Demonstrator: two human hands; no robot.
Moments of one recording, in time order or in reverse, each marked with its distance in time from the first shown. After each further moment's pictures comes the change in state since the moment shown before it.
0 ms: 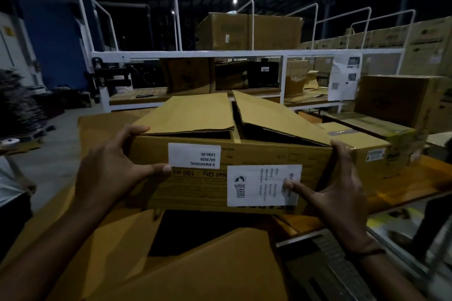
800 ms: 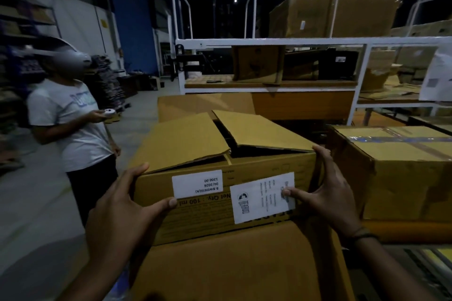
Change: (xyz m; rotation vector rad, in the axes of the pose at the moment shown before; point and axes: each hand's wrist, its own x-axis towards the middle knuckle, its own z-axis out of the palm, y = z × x) left_hand -0.138 -0.088 -0.062 0.169 0.179 -0.361; right_hand -0.026 -0.057 0.118 0.186 -0.379 -0.138
